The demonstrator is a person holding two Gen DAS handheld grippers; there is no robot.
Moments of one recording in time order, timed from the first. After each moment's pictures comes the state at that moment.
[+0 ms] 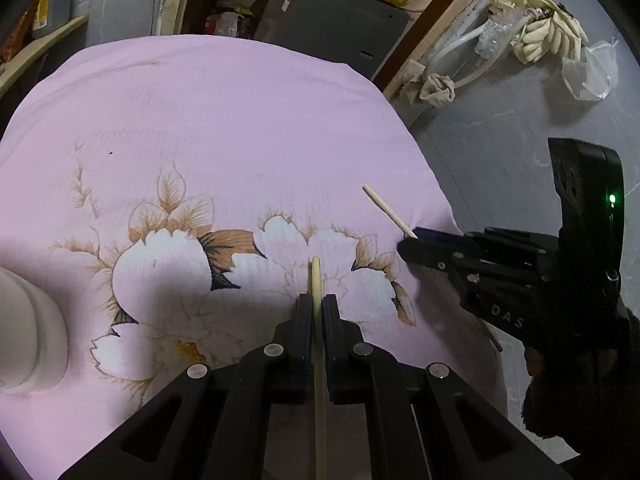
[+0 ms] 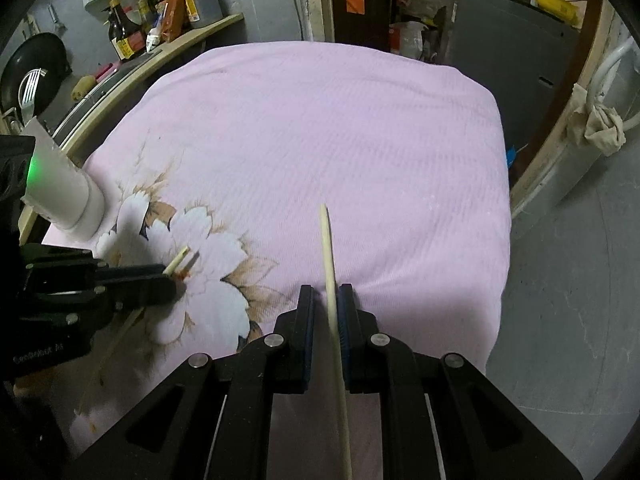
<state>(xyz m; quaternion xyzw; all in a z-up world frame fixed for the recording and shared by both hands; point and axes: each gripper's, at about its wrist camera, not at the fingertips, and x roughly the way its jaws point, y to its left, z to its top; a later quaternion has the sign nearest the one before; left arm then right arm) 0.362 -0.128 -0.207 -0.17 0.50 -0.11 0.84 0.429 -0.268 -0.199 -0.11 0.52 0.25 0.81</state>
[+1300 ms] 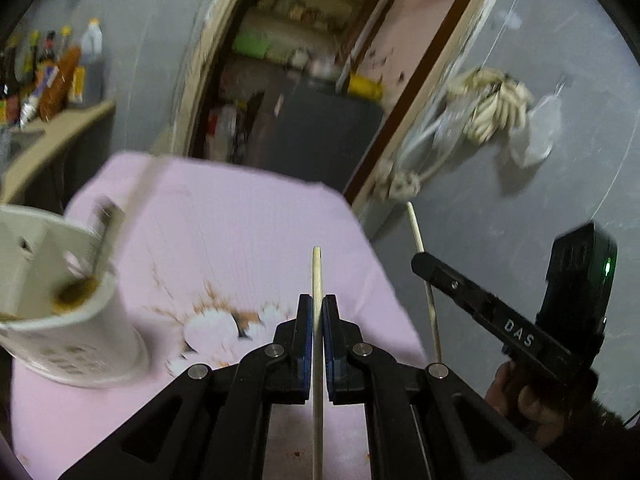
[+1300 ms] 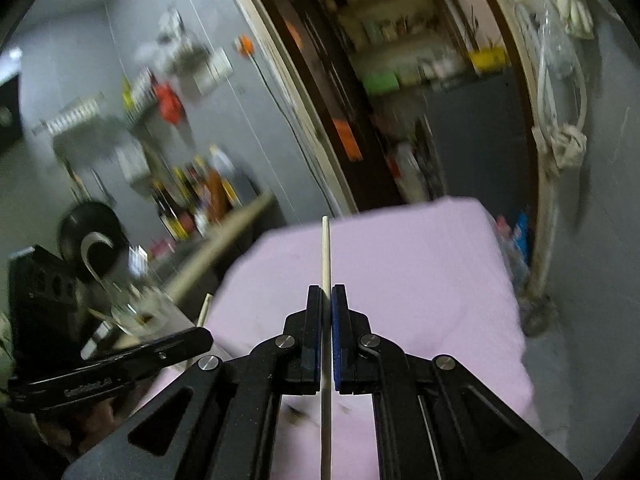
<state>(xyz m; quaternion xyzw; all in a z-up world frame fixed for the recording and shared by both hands) 0.284 -0.091 -0.091 -0.19 0.33 -0.09 0.92 0.345 -0.308 -0.098 0.15 0.27 0.28 0.91</state>
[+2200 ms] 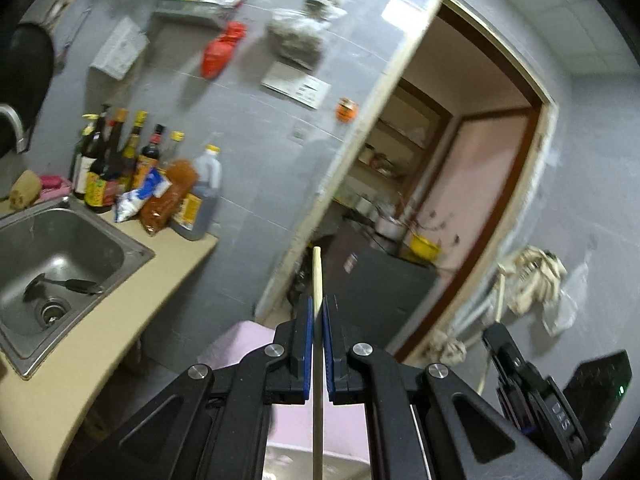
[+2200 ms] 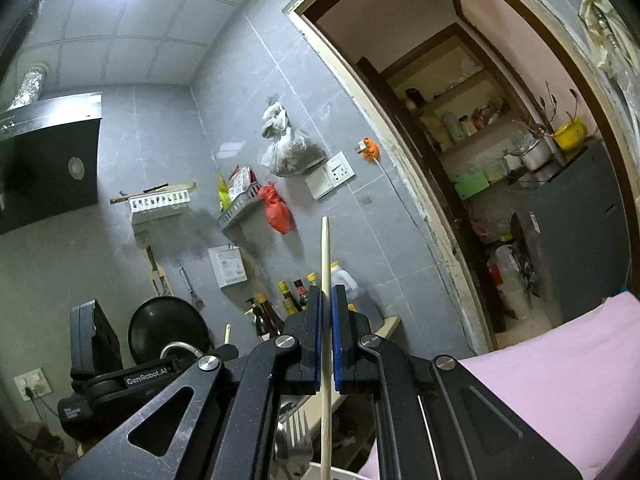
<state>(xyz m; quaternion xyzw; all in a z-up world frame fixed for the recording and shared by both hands) 0.251 0.129 -0.003 -0.26 0.11 0.05 0.96 0.325 -0.102 -0.015 0.23 0.06 0.36 0.90</state>
